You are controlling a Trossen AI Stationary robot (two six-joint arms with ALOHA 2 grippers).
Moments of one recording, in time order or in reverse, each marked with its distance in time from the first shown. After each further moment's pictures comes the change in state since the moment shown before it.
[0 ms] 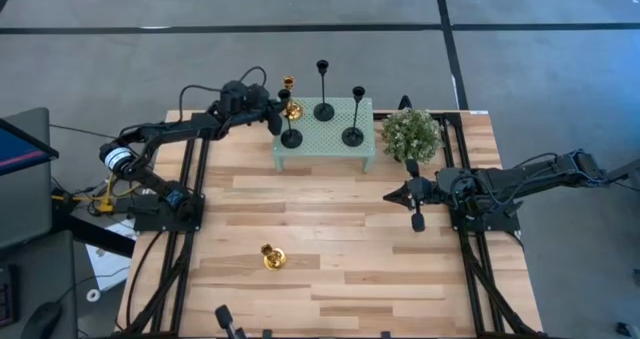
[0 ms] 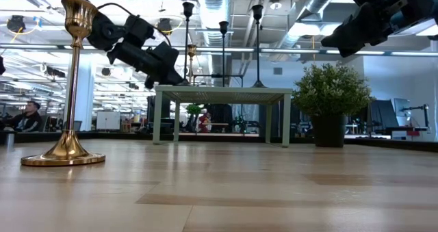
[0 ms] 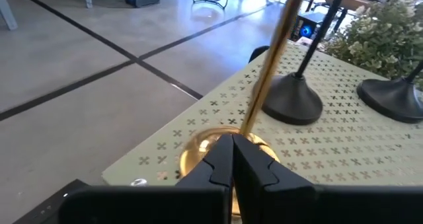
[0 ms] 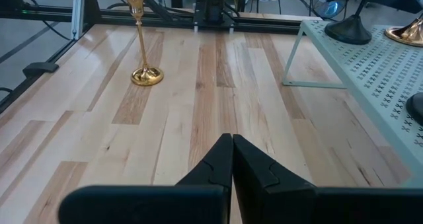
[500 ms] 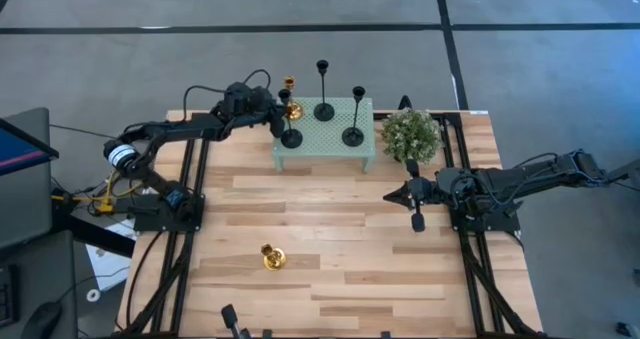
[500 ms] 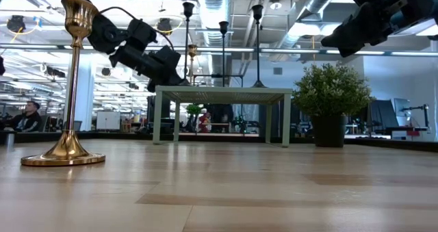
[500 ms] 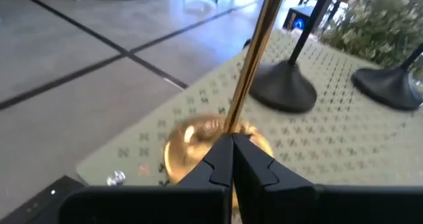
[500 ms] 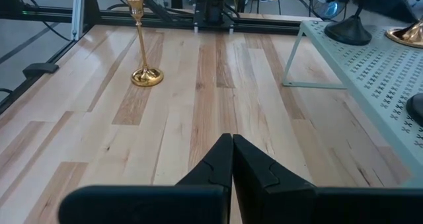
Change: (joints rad) left arm -0.013 0.036 0.000 0.012 0.019 -0.001; right arm 0.000 0.000 0.000 0.002 0.000 0.000
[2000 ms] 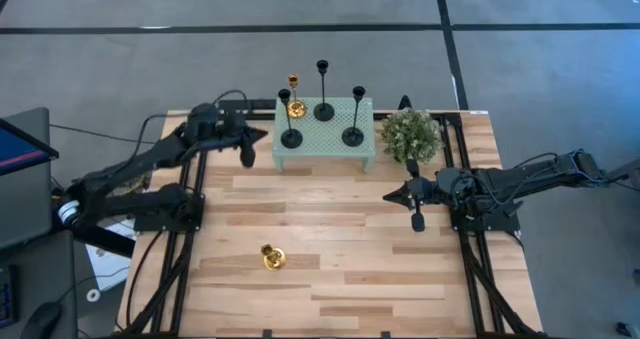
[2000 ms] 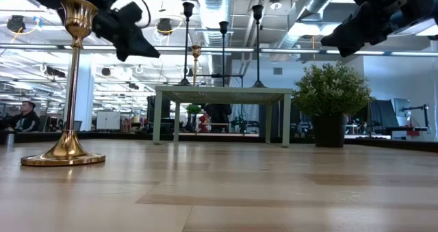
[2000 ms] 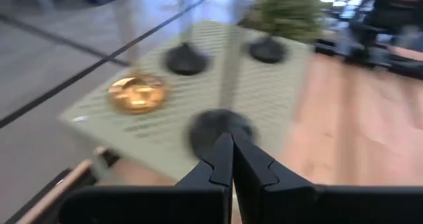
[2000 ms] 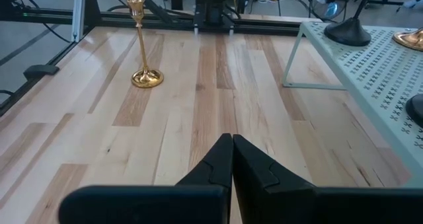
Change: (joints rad) left arm -0.134 -0.626 -0.145 -0.511 -0.039 0.088; right arm 0.001 0.000 0.000 0.004 0.000 0.002
